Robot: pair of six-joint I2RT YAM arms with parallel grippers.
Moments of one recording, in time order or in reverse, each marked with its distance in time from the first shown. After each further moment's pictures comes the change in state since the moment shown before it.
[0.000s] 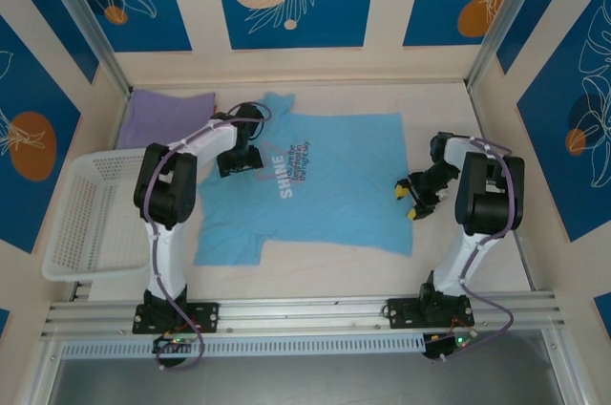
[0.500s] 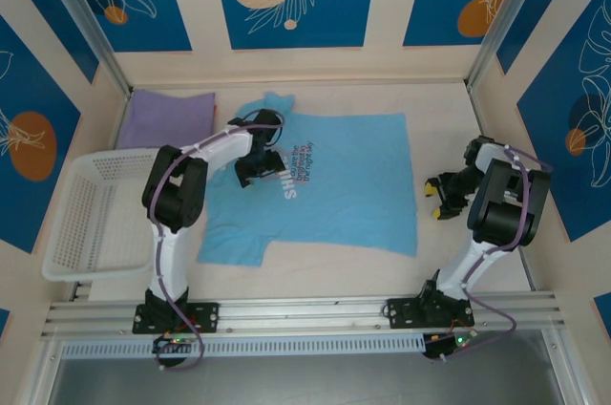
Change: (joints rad) left arm -0.103 0.005 -0.005 0.029 0.121 -0.210; right arm -0.196 -0.091 -0.014 0.025 0.043 -0.039
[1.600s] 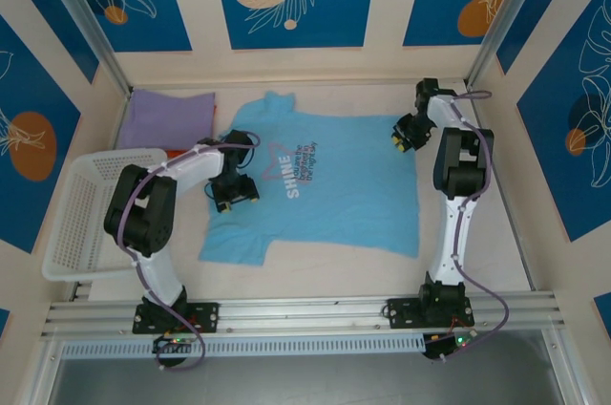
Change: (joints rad) left arm 0.080 -0.288 -0.398 -0.007 0.087 0.121; right arm 0.278 0.563 0.793 0.008 0.075 -0.087
